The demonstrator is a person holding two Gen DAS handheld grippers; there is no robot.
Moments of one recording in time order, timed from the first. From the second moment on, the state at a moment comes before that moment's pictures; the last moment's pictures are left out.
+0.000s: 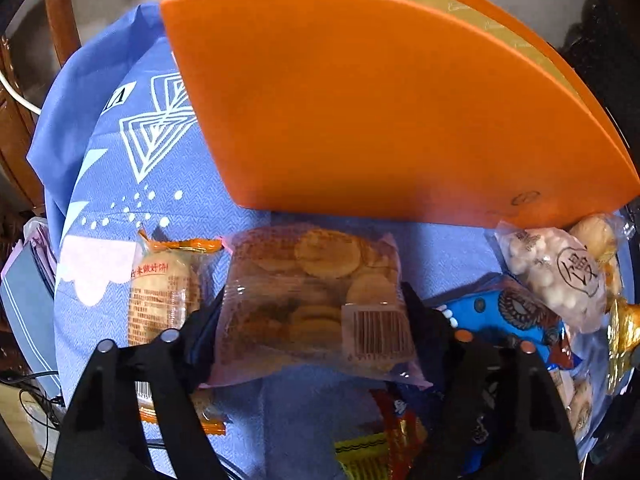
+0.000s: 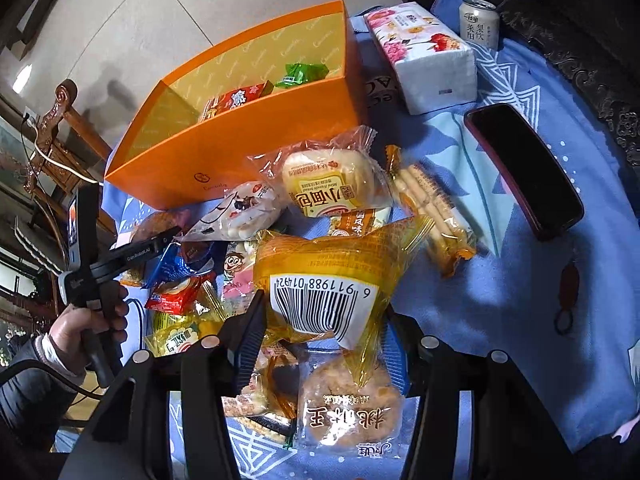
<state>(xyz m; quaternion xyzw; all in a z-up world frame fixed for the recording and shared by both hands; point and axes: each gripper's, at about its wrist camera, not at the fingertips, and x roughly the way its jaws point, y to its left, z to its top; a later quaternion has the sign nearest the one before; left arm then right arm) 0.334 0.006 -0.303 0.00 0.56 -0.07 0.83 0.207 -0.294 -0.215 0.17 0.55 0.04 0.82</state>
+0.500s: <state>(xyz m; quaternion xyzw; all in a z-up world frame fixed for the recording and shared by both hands) 0.285 0.026 -0.250 -0.03 0.51 -0.07 0.86 0.197 -0.290 -0.195 0.17 0.53 0.05 0.83</state>
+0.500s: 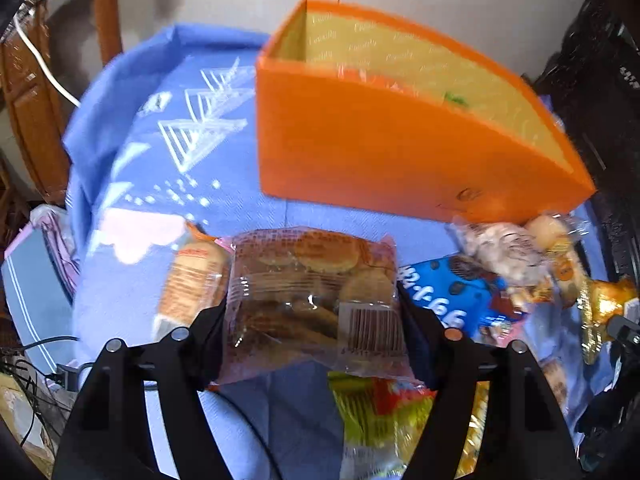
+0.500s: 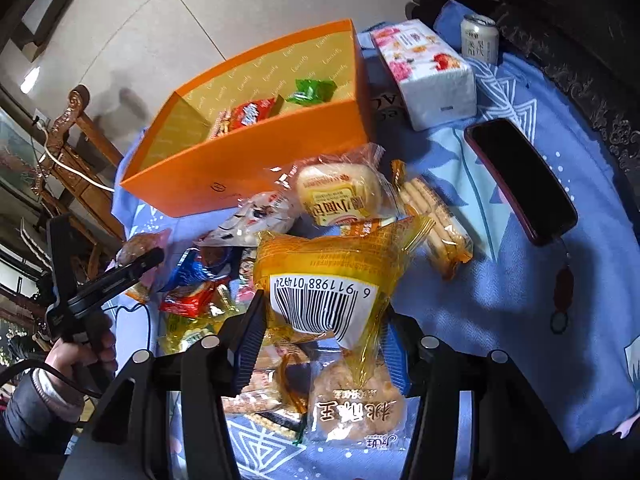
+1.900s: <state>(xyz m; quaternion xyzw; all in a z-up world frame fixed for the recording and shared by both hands) 0.359 -0.034 -0.028 0.02 0.34 -0.06 0.94 0.330 -0.256 -0.023 0.08 0.34 0.09 0.93</state>
